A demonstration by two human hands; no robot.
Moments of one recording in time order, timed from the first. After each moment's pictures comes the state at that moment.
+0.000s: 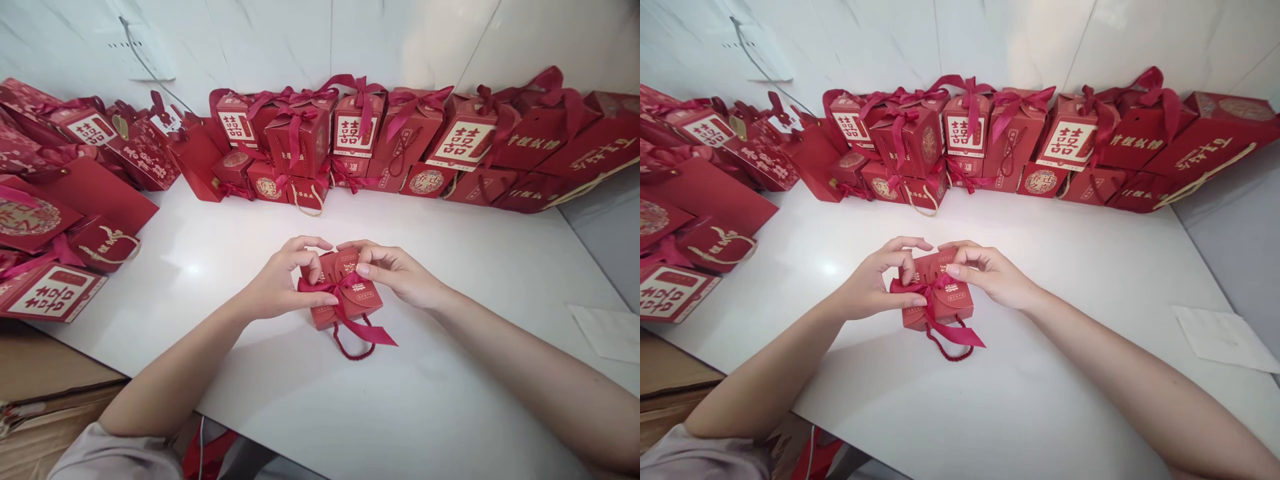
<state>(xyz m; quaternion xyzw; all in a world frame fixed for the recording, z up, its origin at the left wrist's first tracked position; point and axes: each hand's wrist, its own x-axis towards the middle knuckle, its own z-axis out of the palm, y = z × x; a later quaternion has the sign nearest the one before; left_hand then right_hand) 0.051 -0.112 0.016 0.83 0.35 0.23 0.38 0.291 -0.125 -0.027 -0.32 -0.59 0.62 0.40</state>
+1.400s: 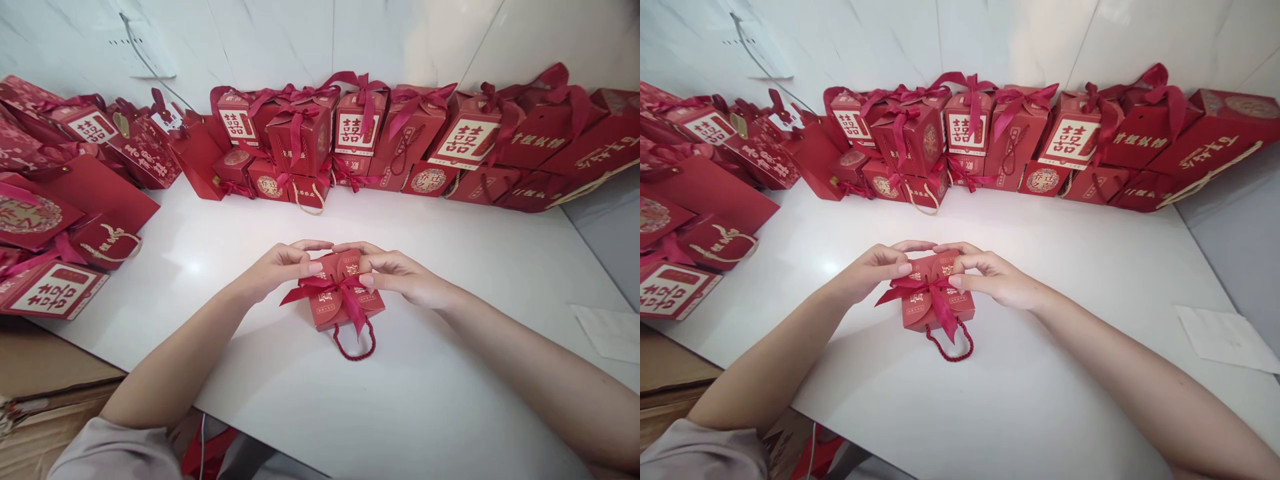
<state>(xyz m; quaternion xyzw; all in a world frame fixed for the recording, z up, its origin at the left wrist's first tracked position) 0.042 -0.093 0.009 0.68 0.37 0.20 0.61 0.296 -0.128 -0.012 -0.29 -0.65 0.63 0.32</state>
